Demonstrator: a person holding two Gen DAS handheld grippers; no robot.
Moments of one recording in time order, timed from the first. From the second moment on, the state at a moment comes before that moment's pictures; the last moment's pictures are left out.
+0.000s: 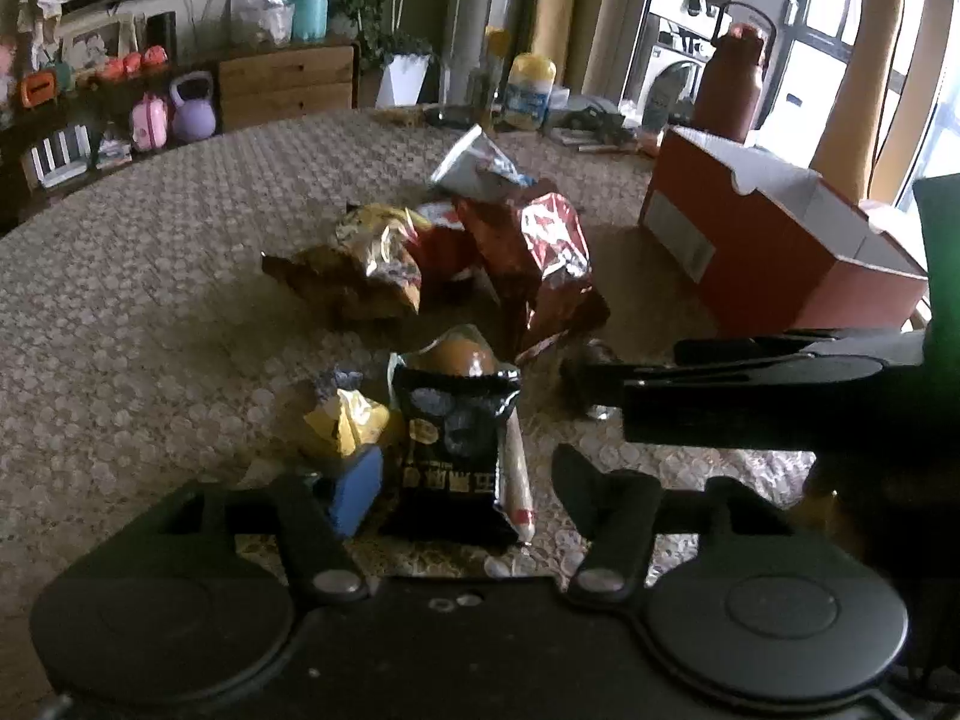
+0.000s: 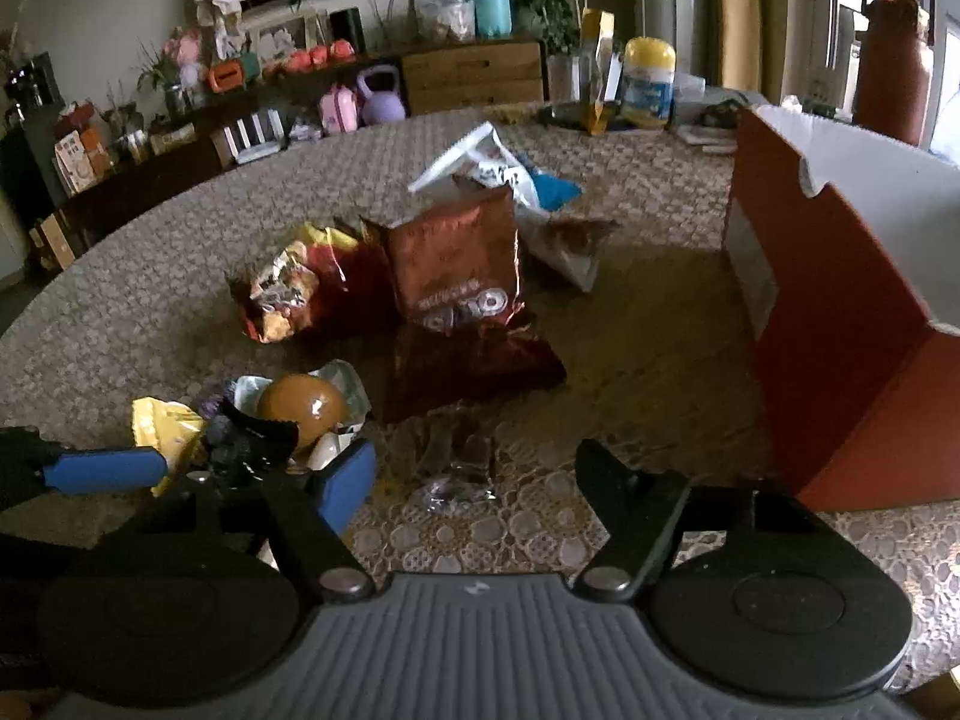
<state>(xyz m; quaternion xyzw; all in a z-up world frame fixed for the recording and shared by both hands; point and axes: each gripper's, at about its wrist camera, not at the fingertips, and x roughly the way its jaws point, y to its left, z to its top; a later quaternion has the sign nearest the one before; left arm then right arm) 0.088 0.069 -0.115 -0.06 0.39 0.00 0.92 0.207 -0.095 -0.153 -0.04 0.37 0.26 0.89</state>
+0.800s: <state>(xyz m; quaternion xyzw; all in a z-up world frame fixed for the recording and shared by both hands) 0.100 0.082 -0.124 -0.10 0.40 0.02 0.91 0.208 -0.096 -0.154 -0.02 0.38 0.27 0.89</state>
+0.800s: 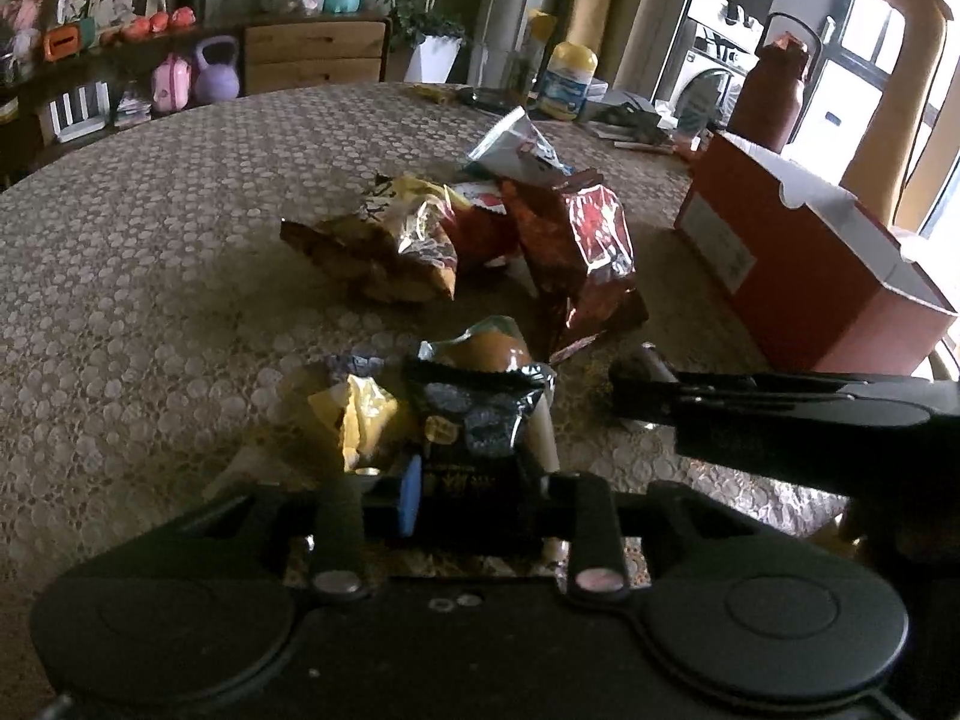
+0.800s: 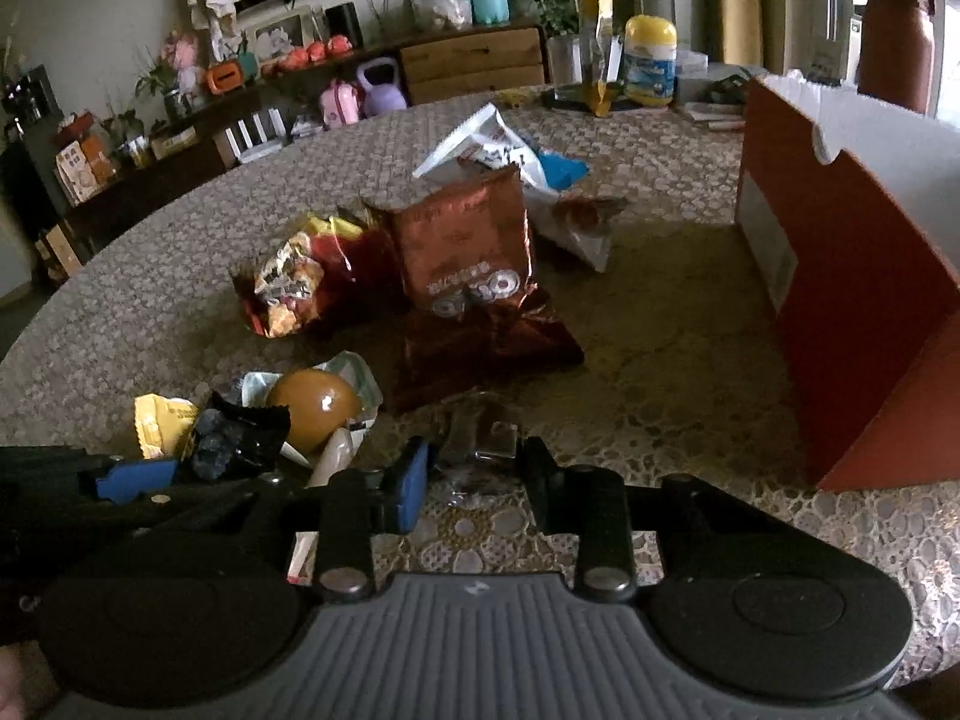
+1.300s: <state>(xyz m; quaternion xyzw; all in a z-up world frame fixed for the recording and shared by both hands) 0.084 0.056 -0.068 -0.07 0.36 0.00 0.93 0.170 -0.131 -0.098 -0.01 0.34 0.28 0.90</state>
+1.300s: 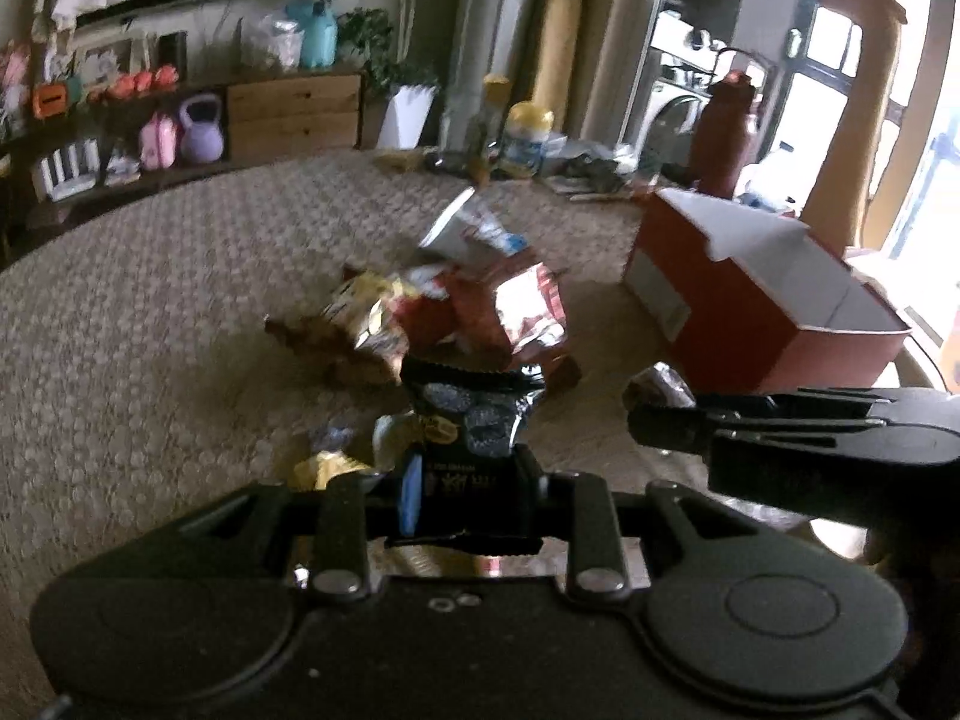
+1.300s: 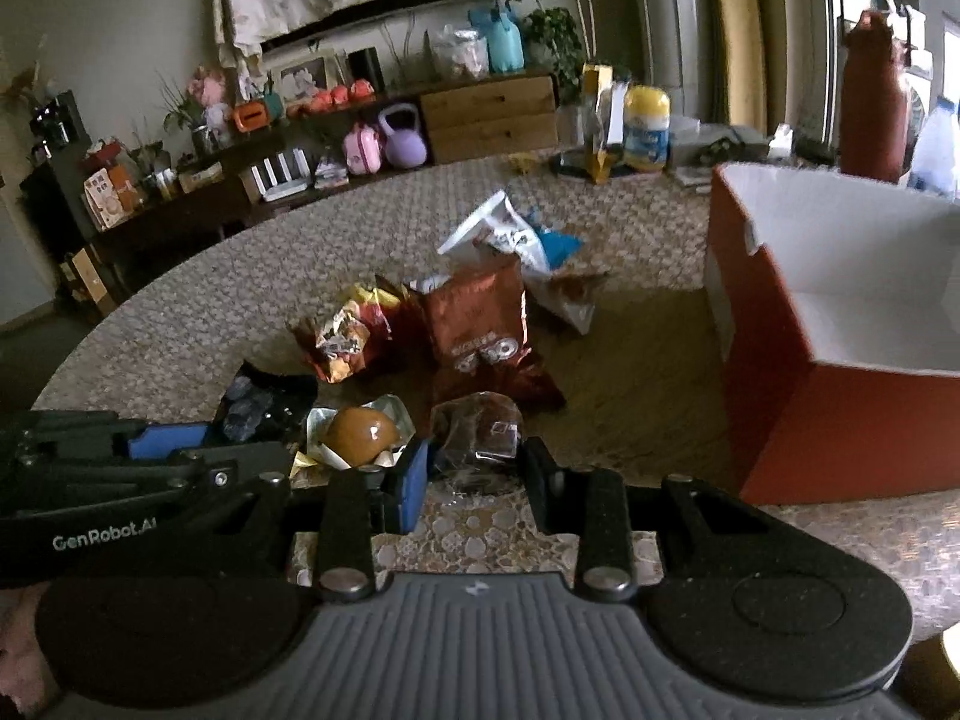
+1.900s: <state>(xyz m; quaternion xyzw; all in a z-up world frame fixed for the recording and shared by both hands) 0.104 -0.025 0.000 -0.01 0.30 -0.09 0.95 0.147 -0.203 -0.028 -0.02 0.27 0.25 0.93</state>
